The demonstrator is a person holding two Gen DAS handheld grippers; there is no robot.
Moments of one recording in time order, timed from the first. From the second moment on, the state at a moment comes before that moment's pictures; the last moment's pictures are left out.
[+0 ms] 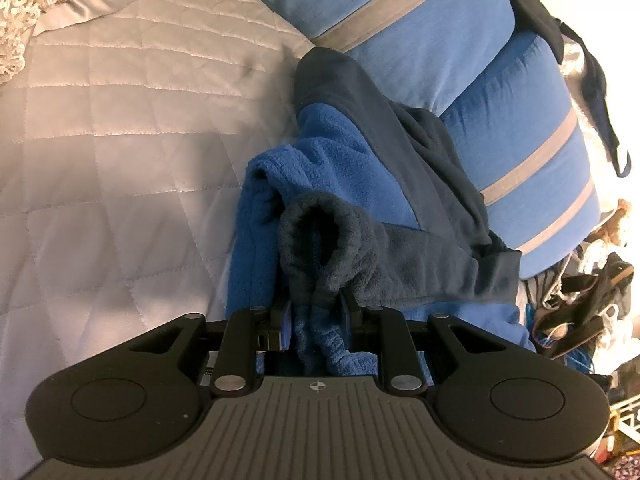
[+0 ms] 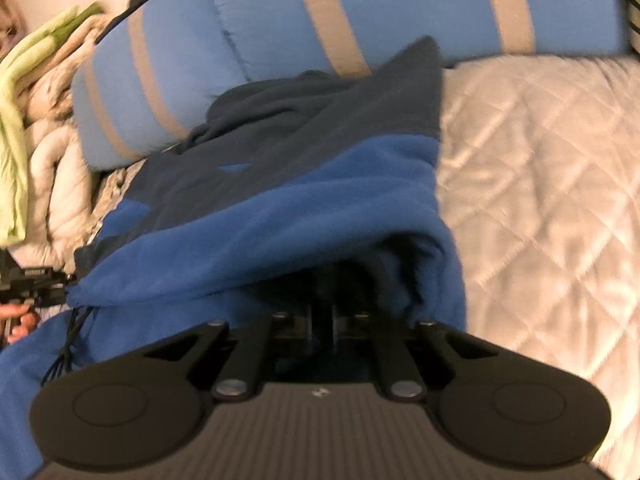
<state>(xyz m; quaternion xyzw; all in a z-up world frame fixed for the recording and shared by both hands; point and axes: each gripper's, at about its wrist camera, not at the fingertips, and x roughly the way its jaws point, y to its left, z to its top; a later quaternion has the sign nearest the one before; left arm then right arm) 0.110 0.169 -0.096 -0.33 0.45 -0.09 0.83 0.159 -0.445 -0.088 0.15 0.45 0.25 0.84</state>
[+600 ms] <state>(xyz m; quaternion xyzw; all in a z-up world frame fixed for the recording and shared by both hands) 0.097 0.181 -0.065 -0.31 0.42 -0.09 0.84 0.141 -0.454 -0.064 -0.02 0.40 0.16 0.90</state>
